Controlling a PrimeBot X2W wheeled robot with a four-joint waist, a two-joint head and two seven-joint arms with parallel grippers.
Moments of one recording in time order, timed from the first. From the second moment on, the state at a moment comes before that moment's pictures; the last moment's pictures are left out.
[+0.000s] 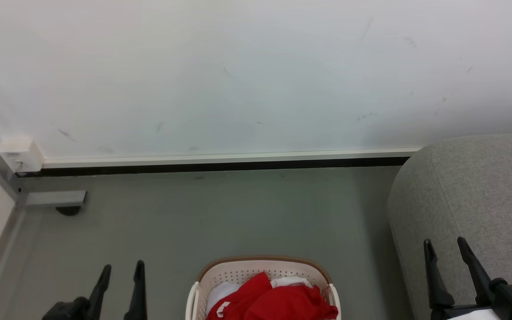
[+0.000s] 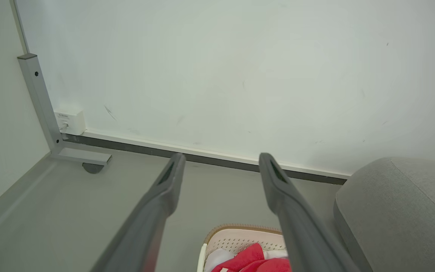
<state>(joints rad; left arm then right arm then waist) 0.01 0.04 0.04 0.22 -0.22 -0.11 -0.22 -0.05 -0.05 0.03 0.22 0.24 0.13 -0.23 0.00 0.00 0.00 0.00</state>
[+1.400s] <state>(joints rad) 0.02 0.05 0.02 0.26 -0.13 -0.10 -0.26 -0.04 -0.05 0.02 0.30 0.21 0.13 -0.26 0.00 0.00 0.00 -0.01</state>
